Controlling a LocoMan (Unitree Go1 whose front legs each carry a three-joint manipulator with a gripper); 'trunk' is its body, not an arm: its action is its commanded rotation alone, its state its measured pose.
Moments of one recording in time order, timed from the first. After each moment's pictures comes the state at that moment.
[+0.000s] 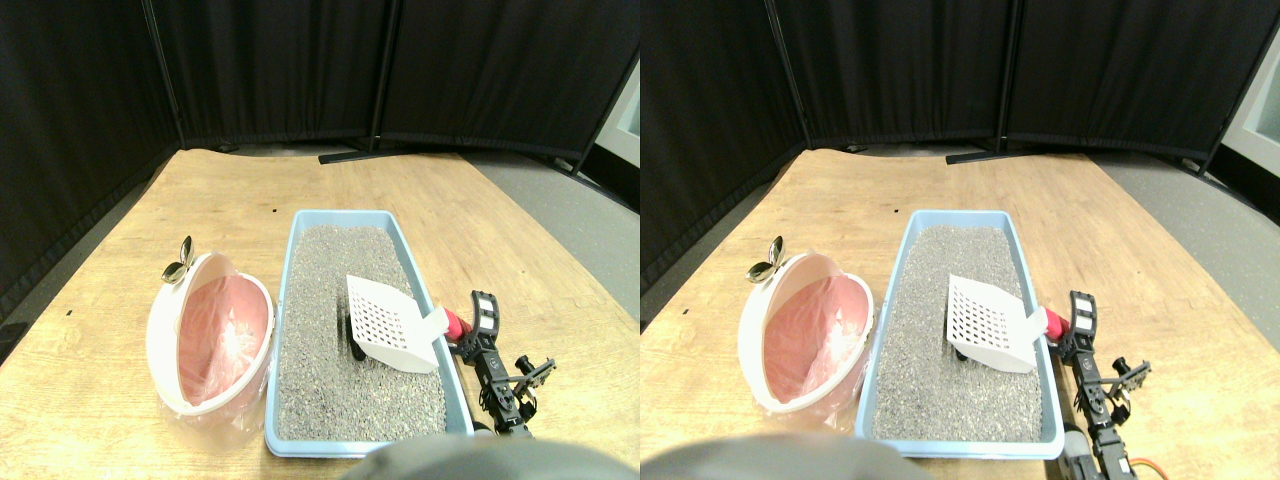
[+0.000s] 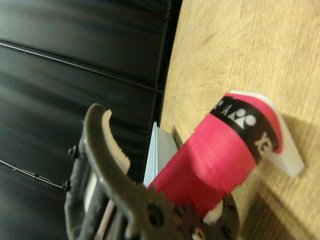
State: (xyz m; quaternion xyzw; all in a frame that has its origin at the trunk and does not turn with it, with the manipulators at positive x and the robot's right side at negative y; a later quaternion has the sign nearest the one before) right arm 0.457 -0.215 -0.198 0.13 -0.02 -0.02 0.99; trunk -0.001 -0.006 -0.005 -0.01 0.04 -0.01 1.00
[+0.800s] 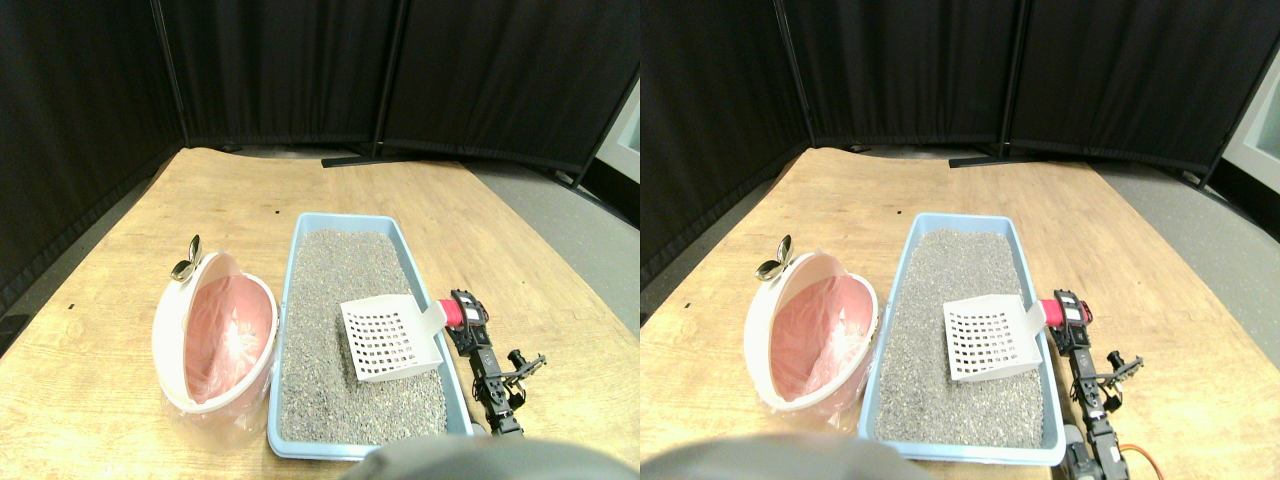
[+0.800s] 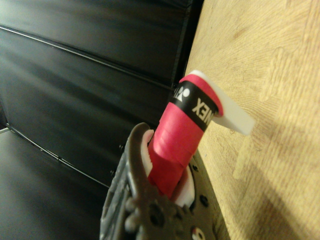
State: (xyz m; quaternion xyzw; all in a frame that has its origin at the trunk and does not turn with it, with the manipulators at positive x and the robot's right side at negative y) right arm 0.471 -0.219 -0.194 0.11 -0.09 0.00 0.99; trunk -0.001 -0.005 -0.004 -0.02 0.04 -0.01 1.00
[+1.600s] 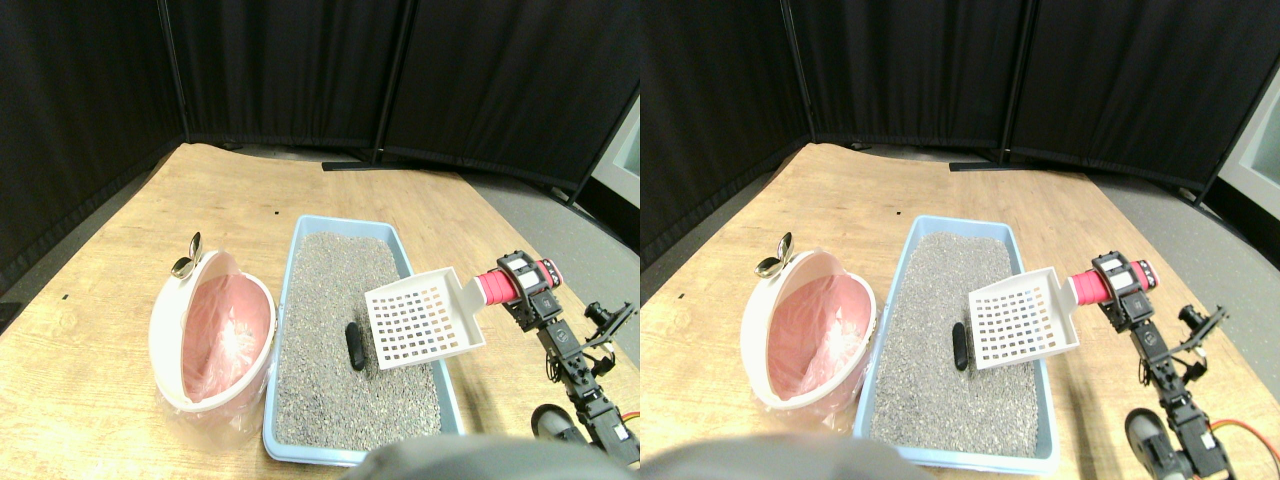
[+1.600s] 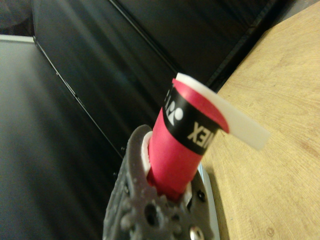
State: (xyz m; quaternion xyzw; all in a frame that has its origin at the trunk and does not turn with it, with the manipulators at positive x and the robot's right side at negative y) right arm 0.460 -0.240 -0.093 -0.11 -0.14 0.10 0.98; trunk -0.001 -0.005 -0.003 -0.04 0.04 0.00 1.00
